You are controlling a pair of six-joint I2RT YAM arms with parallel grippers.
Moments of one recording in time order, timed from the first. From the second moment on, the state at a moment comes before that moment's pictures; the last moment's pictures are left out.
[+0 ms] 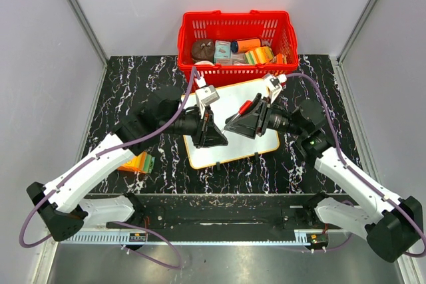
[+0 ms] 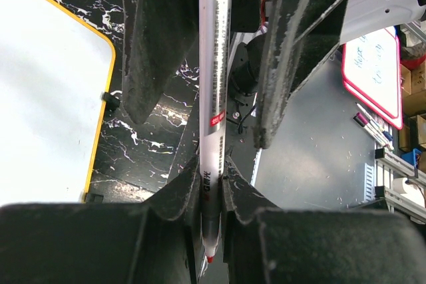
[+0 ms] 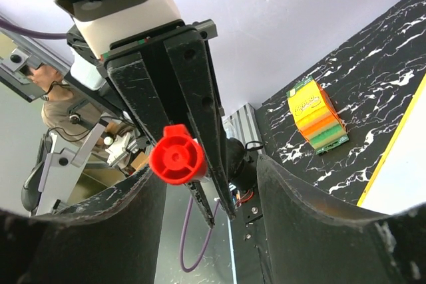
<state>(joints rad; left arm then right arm) -0.80 1.14 1.25 -0.53 0.63 -0.26 0.57 1.03 0.80 0.46 -0.81 0.90</state>
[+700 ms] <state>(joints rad) -0.80 1.15 1.25 -0.53 0.66 -0.25 0.59 1.04 0.80 0.50 -0.86 0.92</state>
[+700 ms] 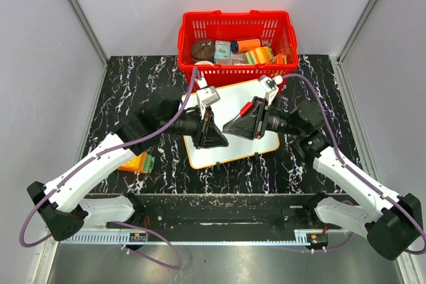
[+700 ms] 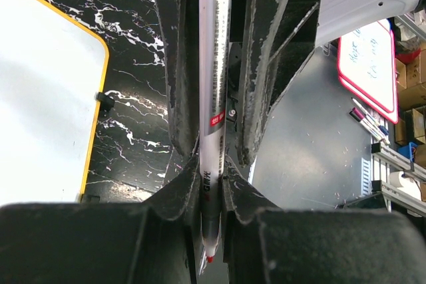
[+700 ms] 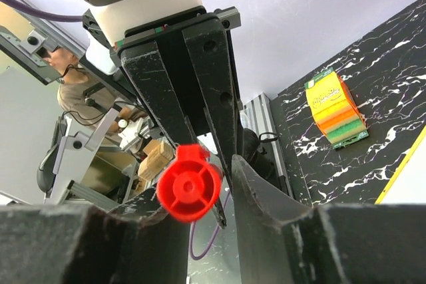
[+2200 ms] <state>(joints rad) -0.60 0.80 0.86 -0.48 0.25 -0.33 0.60 0.60 0.78 -0.21 0.02 0.45</state>
